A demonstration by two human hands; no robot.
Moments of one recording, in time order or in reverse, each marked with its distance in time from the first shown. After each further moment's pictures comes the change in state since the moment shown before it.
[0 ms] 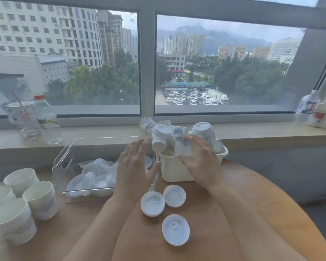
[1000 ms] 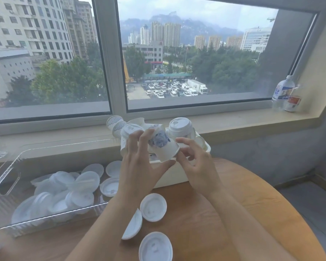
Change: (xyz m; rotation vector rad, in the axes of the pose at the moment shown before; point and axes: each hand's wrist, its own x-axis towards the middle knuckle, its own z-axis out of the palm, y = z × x) left_hand 0.046 0.038 0.094 -0.206 0.074 0.113; right_hand 0.004 0.062 -0.007 0.379 0.035 0.154
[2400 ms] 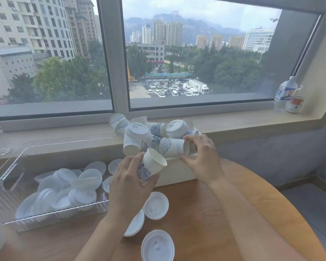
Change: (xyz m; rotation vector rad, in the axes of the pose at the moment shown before) left_hand -0.050 -0.027 -0.012 0.096 -0.073 -0.192; right_hand 0.026 0.025 -0.001 -0.395 0.095 -0.016
